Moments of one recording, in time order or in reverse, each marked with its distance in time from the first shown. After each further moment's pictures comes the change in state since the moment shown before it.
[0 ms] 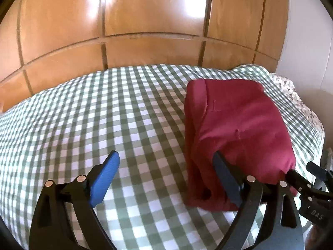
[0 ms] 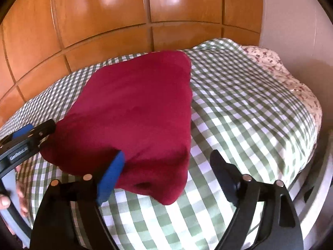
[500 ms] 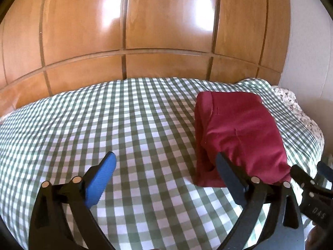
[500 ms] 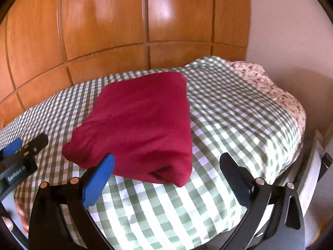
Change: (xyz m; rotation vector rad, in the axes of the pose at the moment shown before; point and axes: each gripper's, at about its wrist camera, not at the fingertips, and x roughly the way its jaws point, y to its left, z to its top) left arm -0.057 0.014 -0.018 -0.041 -0.078 0.052; right arm -0.049 0.023 -0.013 0.047 -0.122 -0.095
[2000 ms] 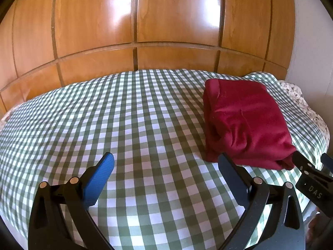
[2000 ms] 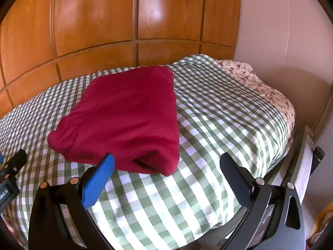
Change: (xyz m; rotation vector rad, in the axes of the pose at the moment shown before) left arm -0.019 0.004 -0.032 -0.005 0.022 0.059; right arm 0.004 0.001 -0.021 -0.005 0.009 -0.060
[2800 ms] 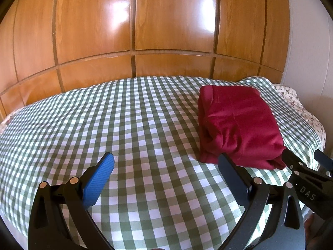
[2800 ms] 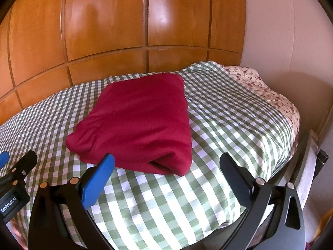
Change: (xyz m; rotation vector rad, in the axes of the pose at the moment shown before) left arm -0.020 0.001 -0.001 0.015 -0.044 -0.020; right arm -0.017 0.012 0.001 -0.009 -0.039 0.045
